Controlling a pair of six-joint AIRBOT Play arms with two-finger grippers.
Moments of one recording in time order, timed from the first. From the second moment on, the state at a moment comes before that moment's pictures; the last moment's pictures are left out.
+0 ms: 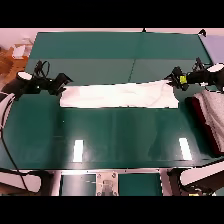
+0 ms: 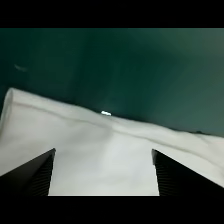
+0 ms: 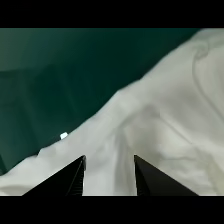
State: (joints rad) left arm 0.10 -1.63 1.21 0.67 -0.75 -1.39; right arm -0.33 -1.73 1.46 -0.85 1.01 1.58
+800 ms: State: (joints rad) left arm 0.23 -1.67 1.37 0.58 -1.07 -1.39; right arm -0.51 -1.94 1.58 -0.85 1.30 1.16
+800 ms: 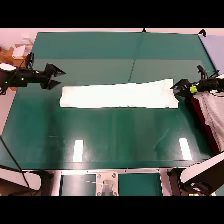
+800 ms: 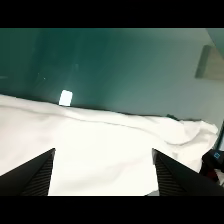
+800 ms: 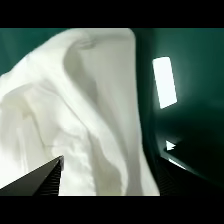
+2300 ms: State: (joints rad) left arm -0.63 -2.11 1.77 0.37 -0.57 -1.14; right arm -0.26 -1.75 2.00 -0.75 1.76 1.25
